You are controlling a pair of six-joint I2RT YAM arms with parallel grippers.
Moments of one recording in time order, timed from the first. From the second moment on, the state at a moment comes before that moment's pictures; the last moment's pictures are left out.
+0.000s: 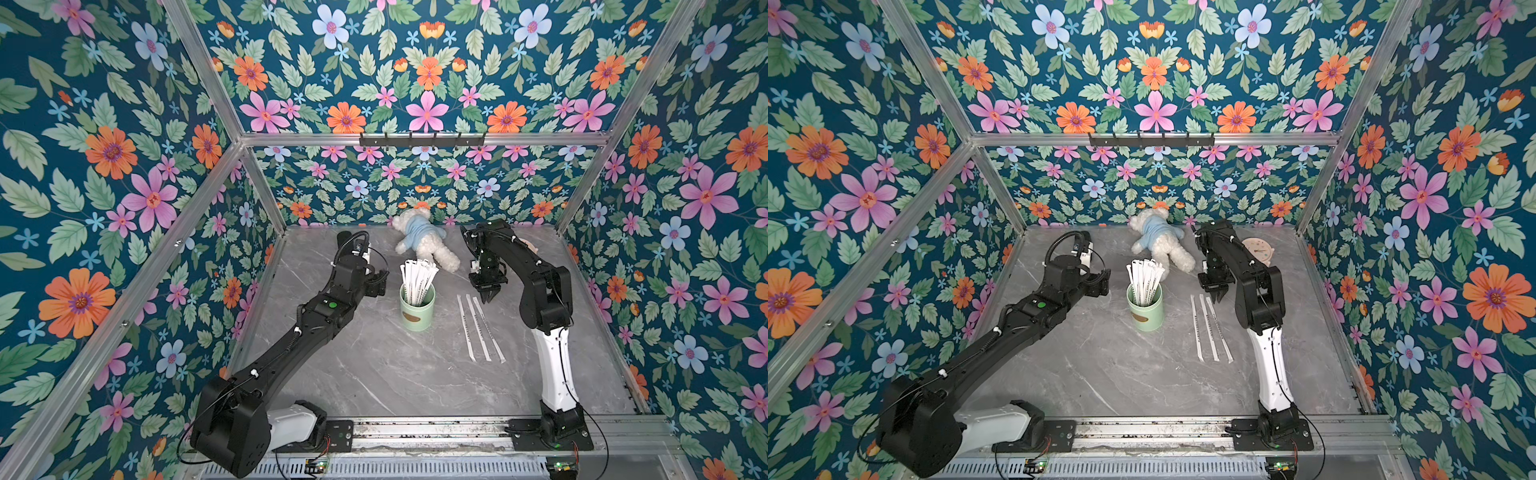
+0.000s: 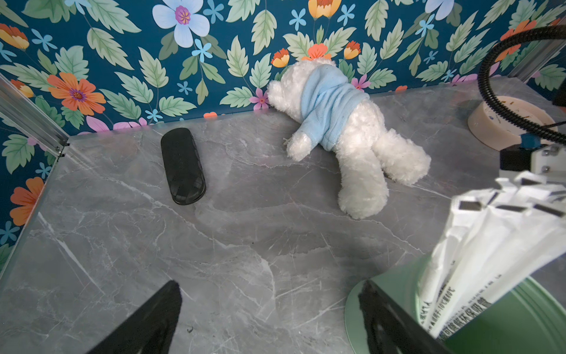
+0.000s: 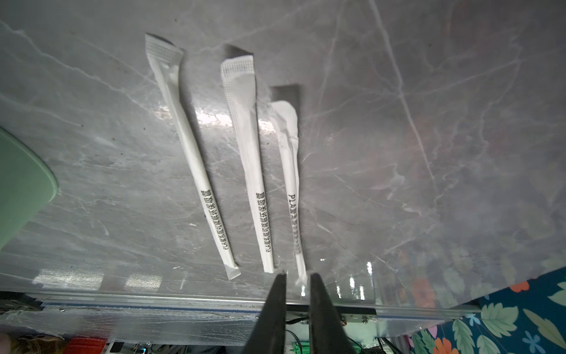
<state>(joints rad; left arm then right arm) -0.50 1.25 0.92 -0.17 -0.24 -0.12 0.29 2.33 2.13 -1.69 -0.05 0.12</state>
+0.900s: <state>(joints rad) -0.50 1.25 1.00 -0.17 -0.12 -0.23 0.62 1.41 1.29 -0.74 -0.14 0.37</state>
